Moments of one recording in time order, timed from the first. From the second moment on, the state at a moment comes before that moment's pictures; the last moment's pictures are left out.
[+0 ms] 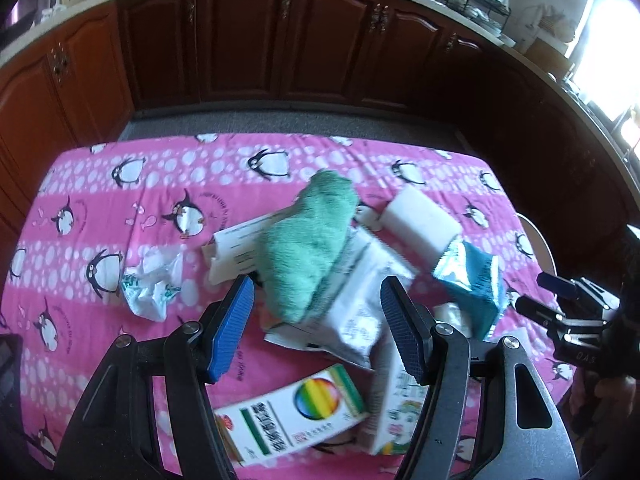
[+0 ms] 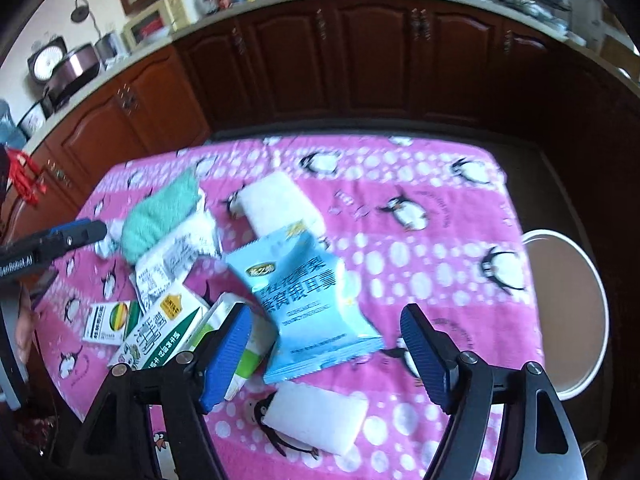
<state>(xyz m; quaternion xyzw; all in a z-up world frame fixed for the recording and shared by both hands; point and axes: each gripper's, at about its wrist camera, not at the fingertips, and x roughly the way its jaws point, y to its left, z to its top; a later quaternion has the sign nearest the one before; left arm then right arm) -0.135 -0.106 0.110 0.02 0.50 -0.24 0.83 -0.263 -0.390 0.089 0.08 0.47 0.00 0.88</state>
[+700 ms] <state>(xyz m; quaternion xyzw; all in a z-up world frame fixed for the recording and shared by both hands) -0.084 -0.141 0.054 0.08 0.53 -0.26 0.80 -0.224 -0.392 0.037 0.11 0.53 0.02 0.84</state>
